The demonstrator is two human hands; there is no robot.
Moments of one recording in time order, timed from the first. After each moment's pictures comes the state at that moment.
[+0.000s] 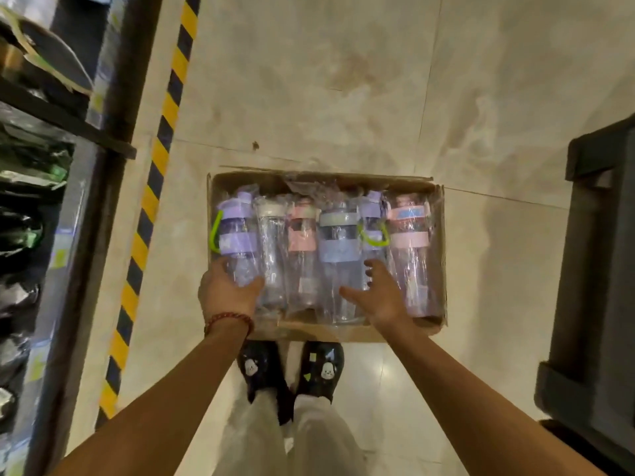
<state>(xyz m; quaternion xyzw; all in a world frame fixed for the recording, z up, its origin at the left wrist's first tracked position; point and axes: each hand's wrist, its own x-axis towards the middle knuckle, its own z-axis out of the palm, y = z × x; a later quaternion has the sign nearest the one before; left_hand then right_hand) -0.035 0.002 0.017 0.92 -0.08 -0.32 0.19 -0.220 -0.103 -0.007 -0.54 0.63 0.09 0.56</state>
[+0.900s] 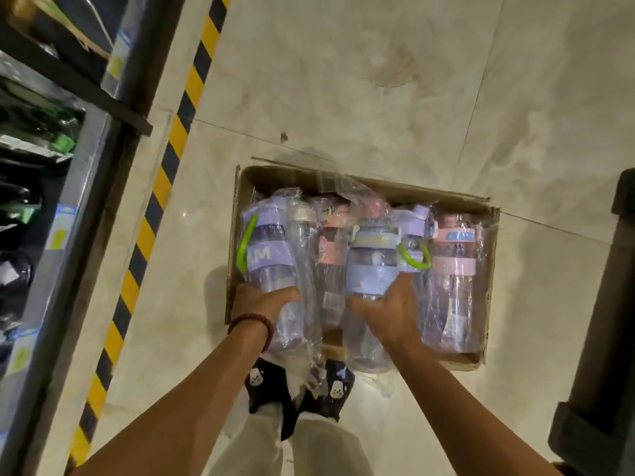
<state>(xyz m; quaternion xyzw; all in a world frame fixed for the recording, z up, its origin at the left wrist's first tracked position) -0.012 0.001 -0.031 0.84 0.14 -0.46 0.26 -0.178 -0.088 -0.058 -0.55 0.67 0.04 0.50</state>
